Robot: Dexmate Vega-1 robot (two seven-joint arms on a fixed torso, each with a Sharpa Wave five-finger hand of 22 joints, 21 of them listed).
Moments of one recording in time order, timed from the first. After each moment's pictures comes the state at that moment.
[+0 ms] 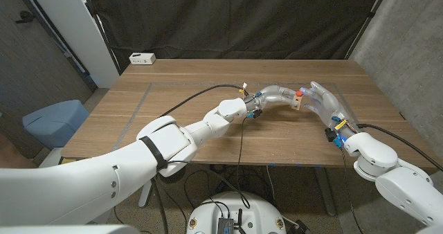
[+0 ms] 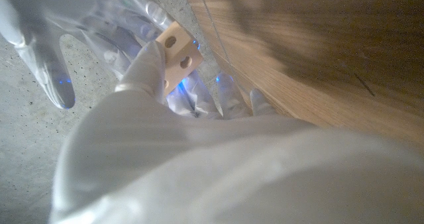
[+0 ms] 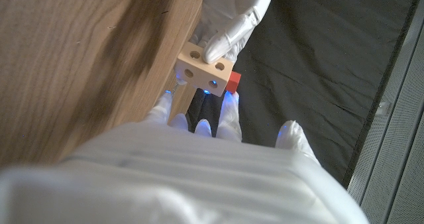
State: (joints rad) left arm 0.28 -0.12 0.85 -0.39 -0.25 -0.63 -0.40; left_hand 0.94 0.05 0.38 -0.23 0.26 0.82 -0.15 0.36 0.21 0.79 -0.18 0.42 0.59 0.49 -0.05 0.22 0.27 0.13 0.13 0.20 0.18; right arm -1.53 -0.76 0.03 -2.12 0.62 -0.02 -0.22; right_hand 0.11 0.09 0.32 -0.10 0.19 0.54 -0.04 0.20 0.18 -0.09 -0.07 0.19 0.18 -0.16 0.14 0.20 0.20 0.12 0.20 0.18 0.17
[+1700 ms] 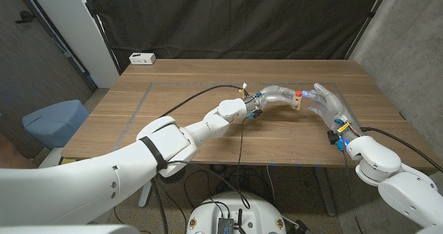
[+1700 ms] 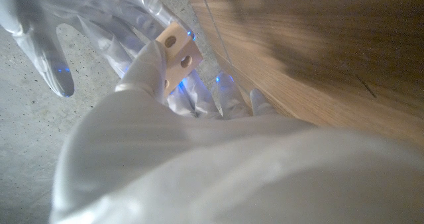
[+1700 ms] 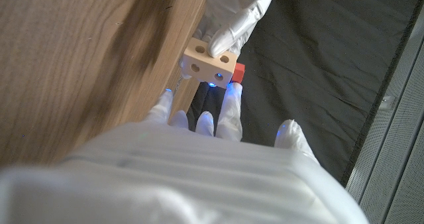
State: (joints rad) left arm 0.28 -0.12 0.85 -0.40 -0.25 -0.63 -0.41; left_hand 0.94 0.05 0.38 -0.23 0.26 0.82 -0.15 0.36 0.21 0.79 -0.18 0.42 0.59 0.49 -0.05 0.22 0.27 0.13 0.13 0.20 0.18; right arm -1.58 -0.76 0.05 -2.15 0.61 -0.01 -0.25; right_hand 0.12 0.09 0.33 -0.11 0.19 0.67 -0.01 0.22 0.18 0.02 -0.05 0.21 0.18 -0.10 0.13 0.21 0.20 0.16 0.19 0.19 0.17
